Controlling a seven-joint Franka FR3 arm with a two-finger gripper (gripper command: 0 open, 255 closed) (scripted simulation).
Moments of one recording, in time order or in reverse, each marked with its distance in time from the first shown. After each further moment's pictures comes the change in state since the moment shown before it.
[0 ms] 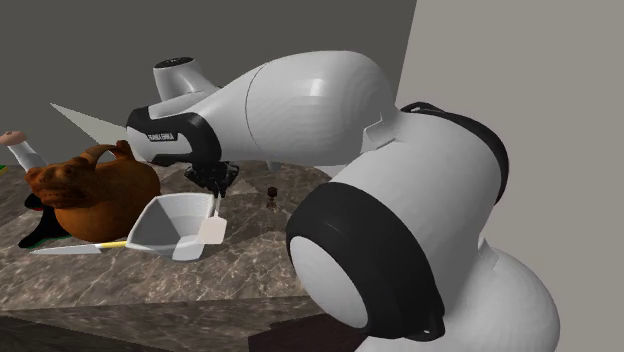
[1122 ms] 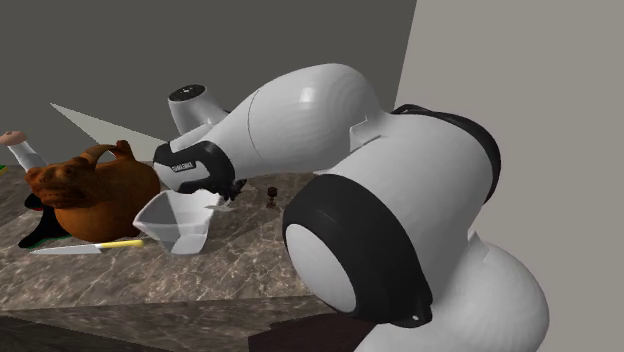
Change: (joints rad) arm -0.005 0.026 -0.019 -0.123 -0.114 0.242 0.022
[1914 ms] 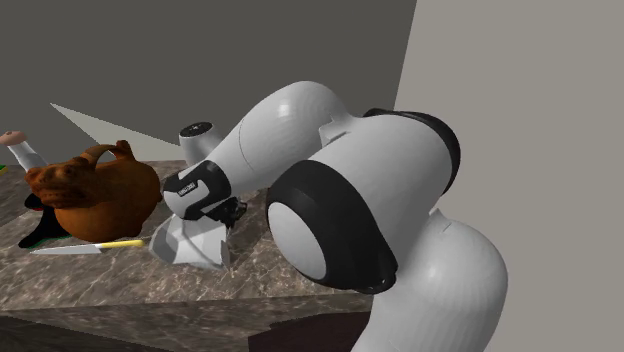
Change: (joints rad) arm 0.002 0.110 0.022 -0.079 0.053 0.102 0.026
